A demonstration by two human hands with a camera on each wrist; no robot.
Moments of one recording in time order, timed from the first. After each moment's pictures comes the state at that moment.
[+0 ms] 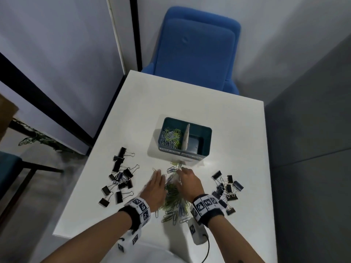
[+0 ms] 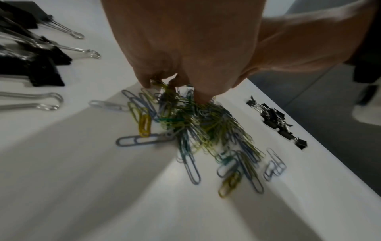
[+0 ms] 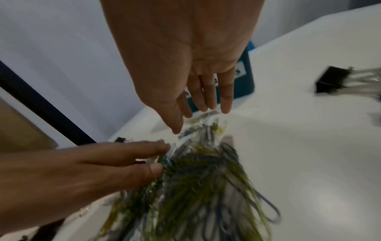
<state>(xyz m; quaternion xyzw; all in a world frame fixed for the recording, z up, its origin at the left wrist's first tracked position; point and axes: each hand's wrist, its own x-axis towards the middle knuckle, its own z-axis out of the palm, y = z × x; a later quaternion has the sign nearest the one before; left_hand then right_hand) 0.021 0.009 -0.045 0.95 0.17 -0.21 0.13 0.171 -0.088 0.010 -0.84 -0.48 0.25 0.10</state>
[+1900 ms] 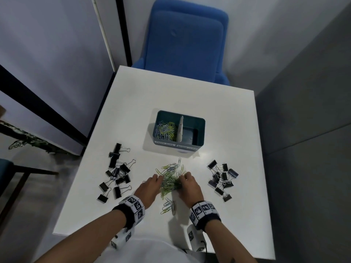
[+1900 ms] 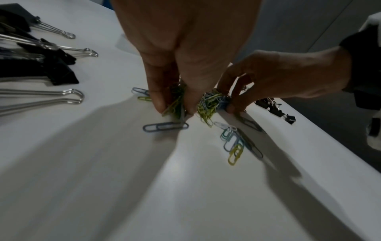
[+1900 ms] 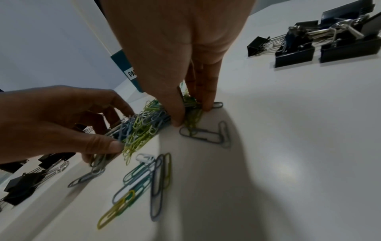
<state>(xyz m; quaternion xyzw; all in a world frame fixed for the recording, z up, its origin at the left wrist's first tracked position) 0.005 0.007 -0.027 0.94 0.19 -0.17 0.22 0.139 -0.135 -0.018 -0.87 -0.40 0.27 0.08</state>
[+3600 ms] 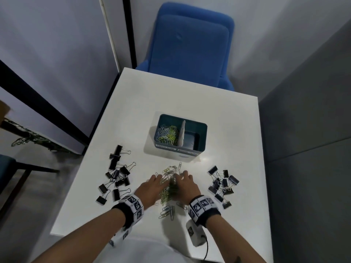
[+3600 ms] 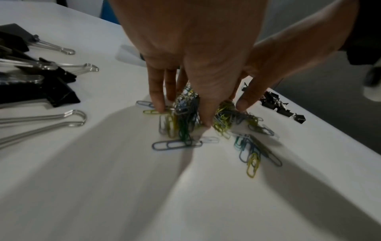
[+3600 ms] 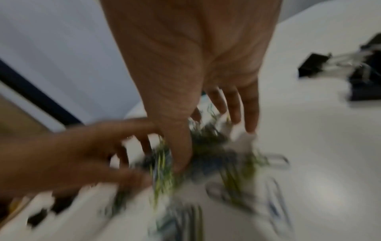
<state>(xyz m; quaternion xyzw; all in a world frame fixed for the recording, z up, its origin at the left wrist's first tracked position) 0.015 0.014 -0.029 0.96 0.11 -0.17 0.17 0.155 -0.106 -0.001 -0.84 -0.42 0.36 0.00</state>
